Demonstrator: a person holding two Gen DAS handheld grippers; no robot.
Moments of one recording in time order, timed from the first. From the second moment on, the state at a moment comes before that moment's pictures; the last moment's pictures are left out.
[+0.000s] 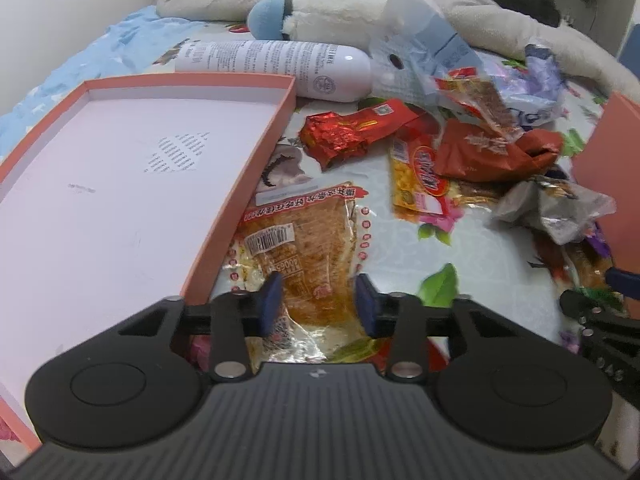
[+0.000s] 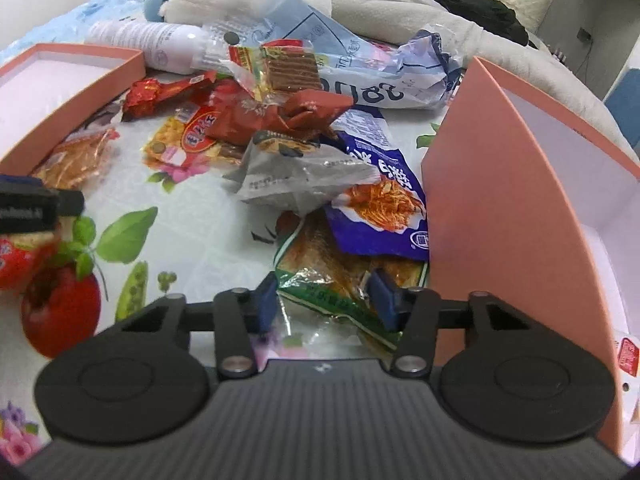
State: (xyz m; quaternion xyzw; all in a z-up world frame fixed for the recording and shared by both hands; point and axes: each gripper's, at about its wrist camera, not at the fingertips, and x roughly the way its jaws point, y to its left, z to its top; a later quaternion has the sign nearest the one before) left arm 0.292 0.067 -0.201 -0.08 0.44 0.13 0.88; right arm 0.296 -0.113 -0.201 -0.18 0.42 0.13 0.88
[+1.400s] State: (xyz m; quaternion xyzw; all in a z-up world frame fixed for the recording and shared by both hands) left arm 0.155 0.007 -0.148 -0.14 0.46 0.02 0.88; right arm 0.125 -0.187 -0.138 0.00 0.44 0.19 0.88
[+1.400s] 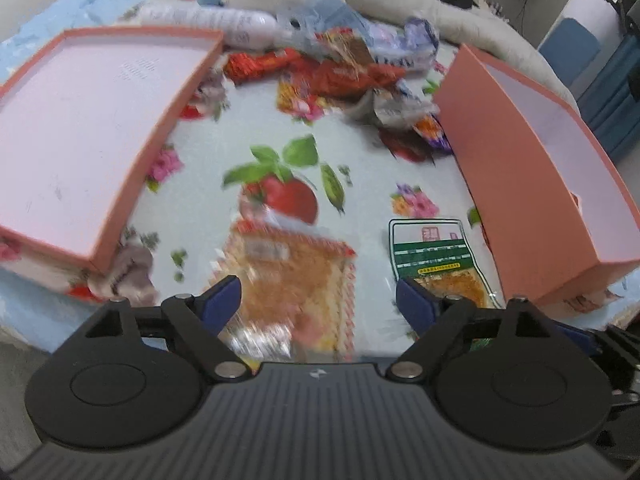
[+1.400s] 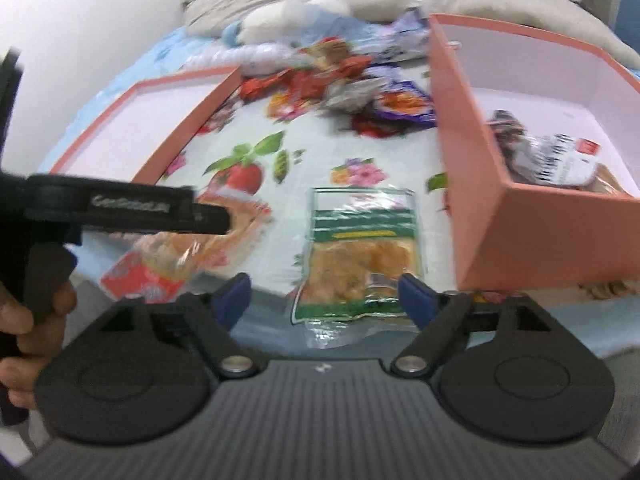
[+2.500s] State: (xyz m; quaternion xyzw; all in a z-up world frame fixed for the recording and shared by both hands) left arm 0.175 -0.013 -0.196 0.00 0.50 0.00 0.87; right arm 0.164 -0.159 -0.191 -0.10 0.48 0.17 0.86
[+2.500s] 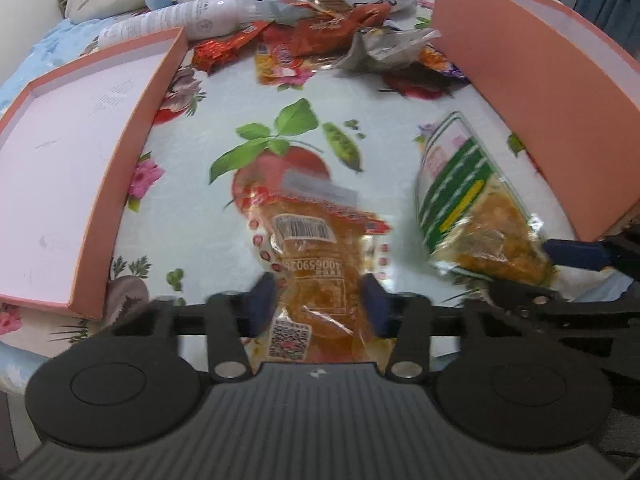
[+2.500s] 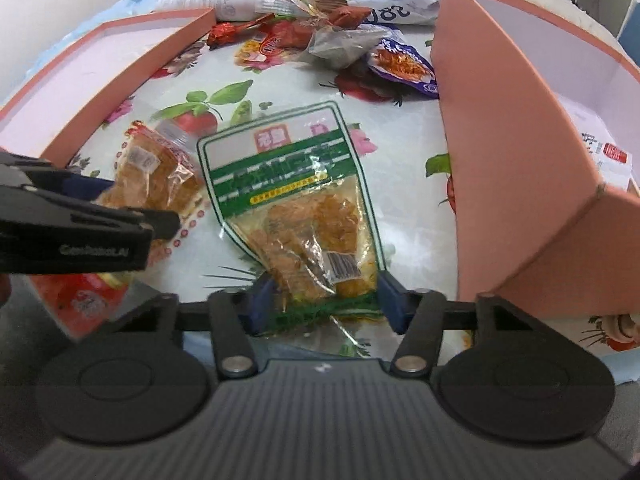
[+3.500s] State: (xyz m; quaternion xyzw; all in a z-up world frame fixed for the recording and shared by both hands) left arm 0.076 -0.027 -0.049 -0.15 0.39 -0.02 0.91; right arm 0.083 -0.233 -0.053 0.03 0.38 0.15 0.91
